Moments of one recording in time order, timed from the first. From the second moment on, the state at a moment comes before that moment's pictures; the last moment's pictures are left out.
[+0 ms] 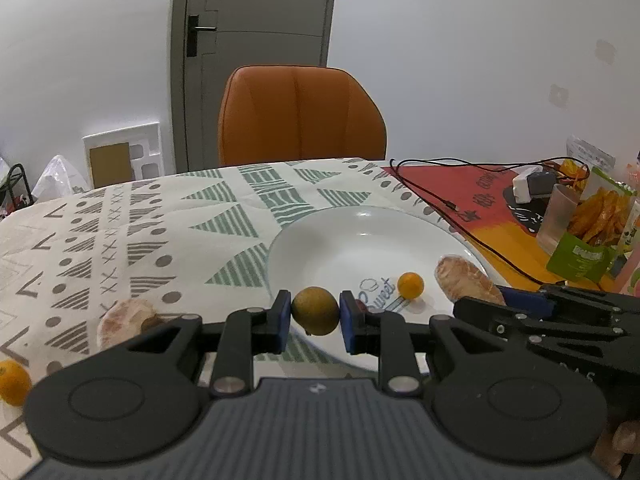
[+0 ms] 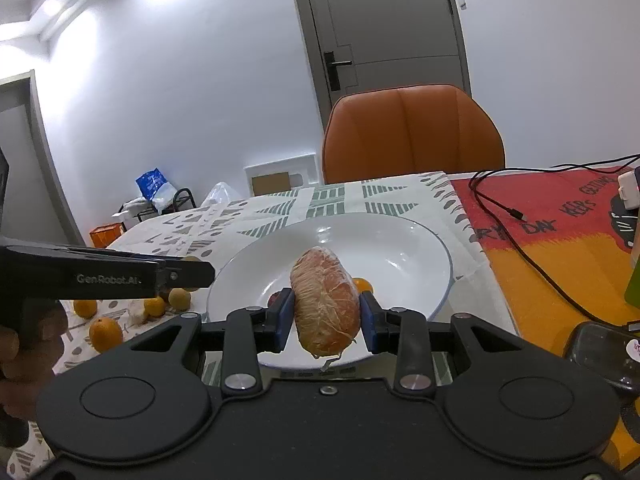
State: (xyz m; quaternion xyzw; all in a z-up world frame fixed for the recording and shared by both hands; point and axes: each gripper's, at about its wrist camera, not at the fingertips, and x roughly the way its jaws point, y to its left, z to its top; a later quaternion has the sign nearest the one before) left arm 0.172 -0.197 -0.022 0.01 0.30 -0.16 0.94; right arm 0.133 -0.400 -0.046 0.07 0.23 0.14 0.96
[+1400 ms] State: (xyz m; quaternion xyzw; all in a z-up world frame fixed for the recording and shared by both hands) left arm 0.146 -0.109 -0.011 -0.02 0.29 -0.01 0.96; right arm 0.136 -0.365 -0.049 0.07 0.22 0.20 0.95
